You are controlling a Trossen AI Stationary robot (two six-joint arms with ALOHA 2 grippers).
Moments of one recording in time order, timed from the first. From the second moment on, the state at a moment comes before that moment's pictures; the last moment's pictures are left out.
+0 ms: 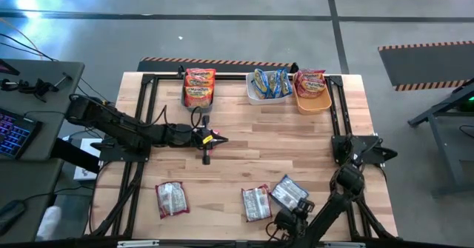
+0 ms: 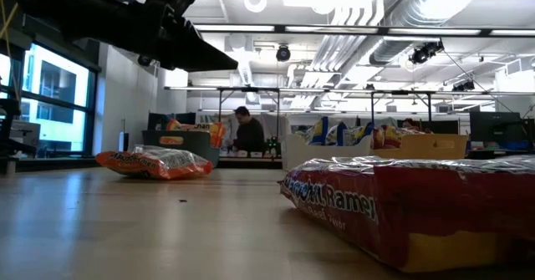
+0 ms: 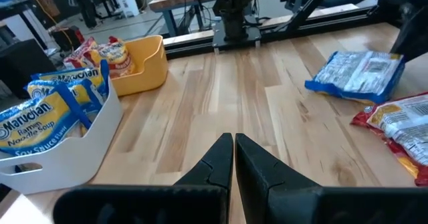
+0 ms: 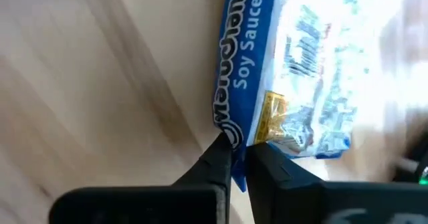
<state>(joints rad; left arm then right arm) -0.12 1.36 0.46 0.65 -0.23 0.16 0.92 2.43 1.96 -1.58 0.21 1.38</state>
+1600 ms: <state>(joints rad) -0.26 1.63 0.73 0.49 -0.44 -0.08 0.30 2.08 1.97 -1.32 0.52 0.39</state>
